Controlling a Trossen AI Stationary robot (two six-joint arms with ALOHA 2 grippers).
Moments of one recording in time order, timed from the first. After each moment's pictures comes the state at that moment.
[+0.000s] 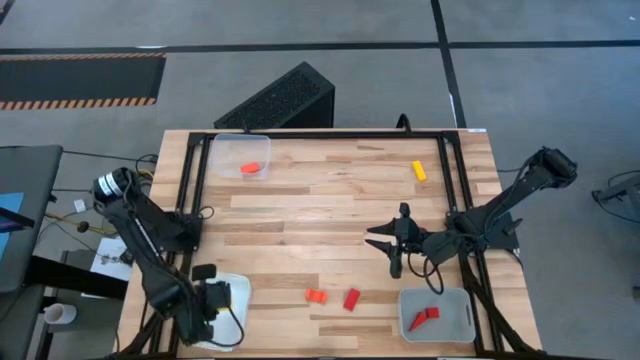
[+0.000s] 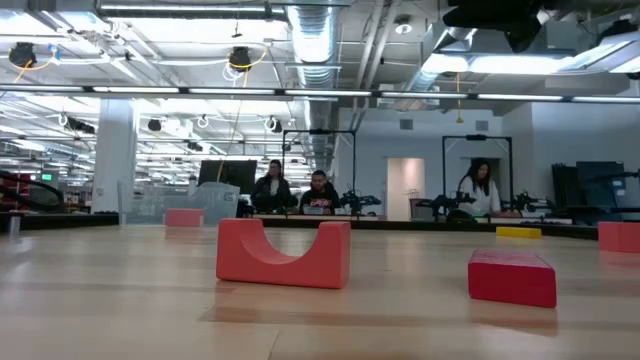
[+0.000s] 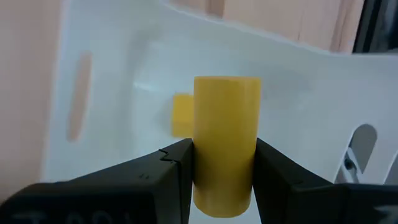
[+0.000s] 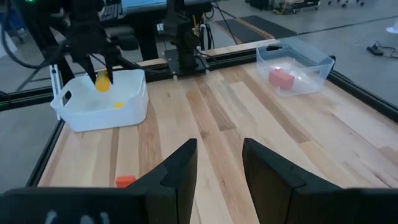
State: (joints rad) left arm -1.01 1.48 1.04 -0.96 -0.11 -1.14; right arm 0.56 1.12 0.68 0.07 0.74 0.39
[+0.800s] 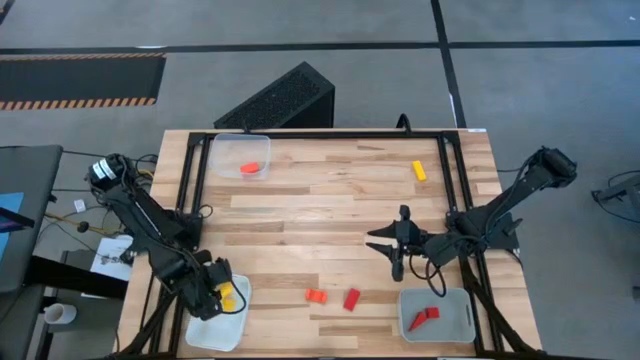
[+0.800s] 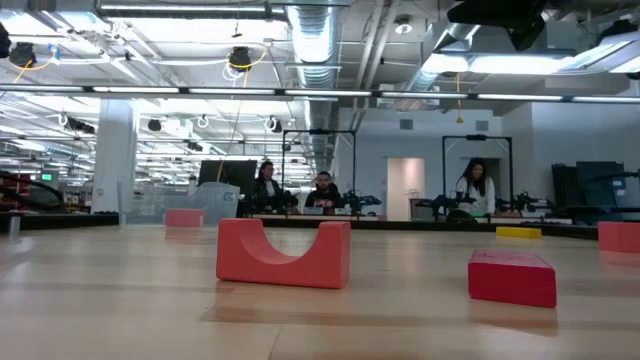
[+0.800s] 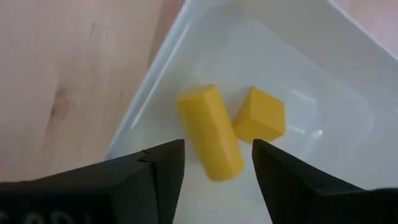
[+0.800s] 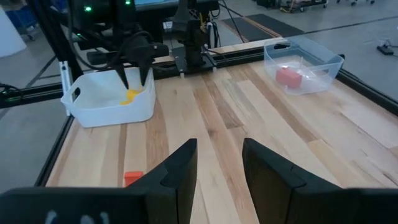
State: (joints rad) left arm -0.93 1.29 0.74 -0.79 -0.06 -1.33; right arm 0.58 1.12 0.68 0.07 0.73 0.39
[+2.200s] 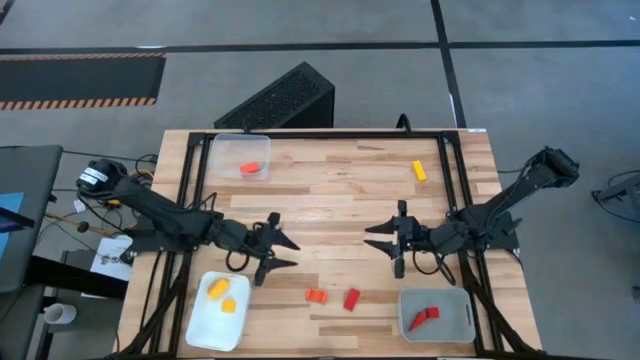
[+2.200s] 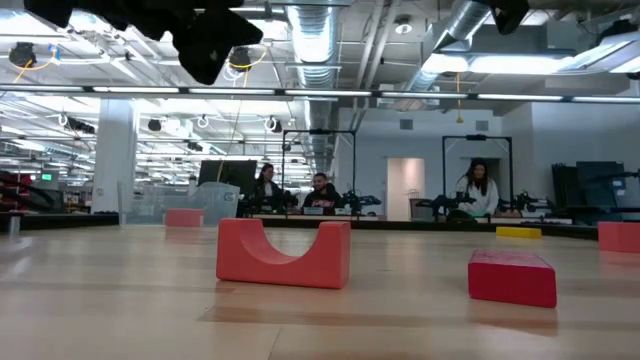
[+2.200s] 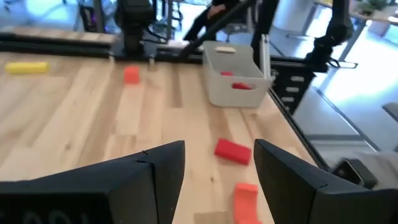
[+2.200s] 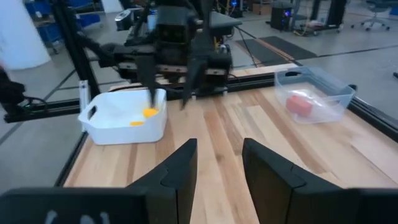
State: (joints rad) left arm -0.36 1.25 0.58 0.38 -0.15 -0.21; right arm 0.54 1.08 0.68 0.17 0.65 0.25
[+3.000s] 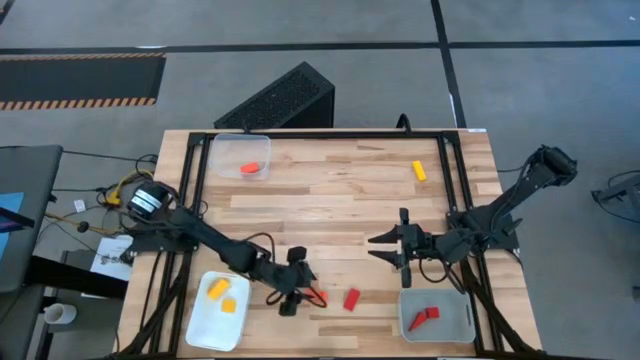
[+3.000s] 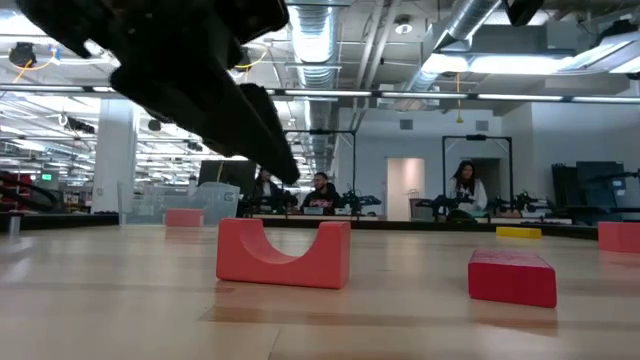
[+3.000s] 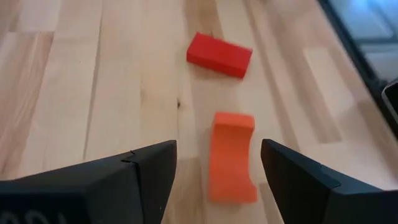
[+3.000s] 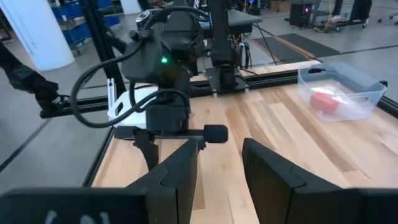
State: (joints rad) left arm -0.46 1.79 0.94 0.11 -0.17 -0.30; right arm 0.61 1.08 0.68 0.18 0.65 0.29
